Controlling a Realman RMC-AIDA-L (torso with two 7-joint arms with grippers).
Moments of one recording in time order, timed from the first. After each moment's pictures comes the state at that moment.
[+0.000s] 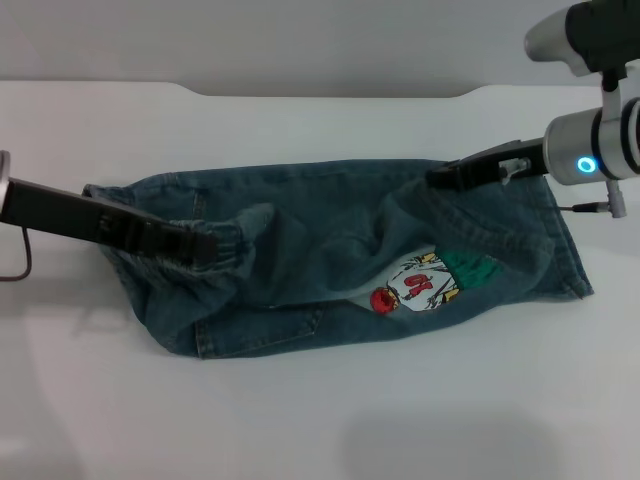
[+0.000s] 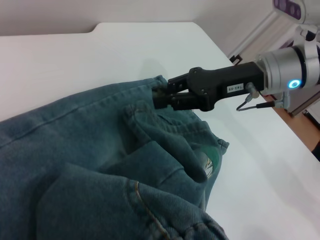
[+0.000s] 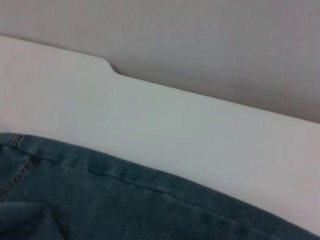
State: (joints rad) left arm -0.61 -2.03 0.75 1.08 2.24 1.84 -2.27; right arm 0.84 2.07 -0.97 -0.58 -2.33 -0.92 2.16
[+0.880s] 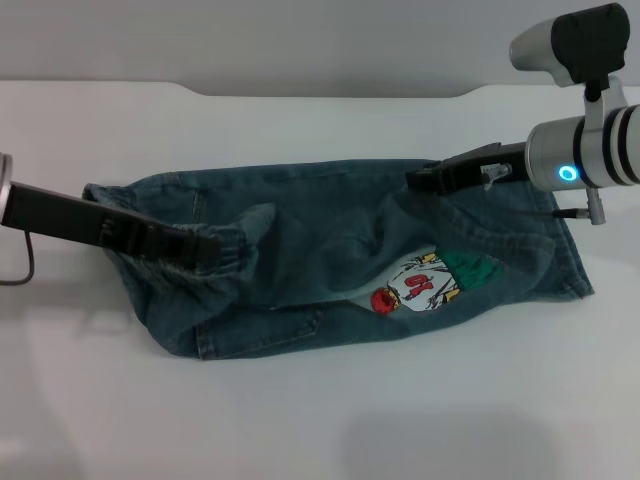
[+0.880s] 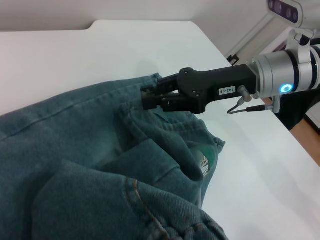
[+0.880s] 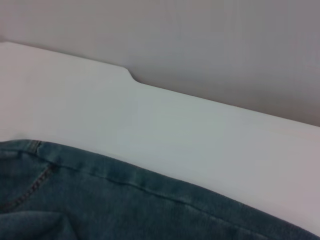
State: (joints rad) left arm -0.61 -2.03 0.75 1.08 2.24 1.85 -2.27; right arm 0.84 2.08 -0.99 -0.52 -2.21 -0.87 2.06
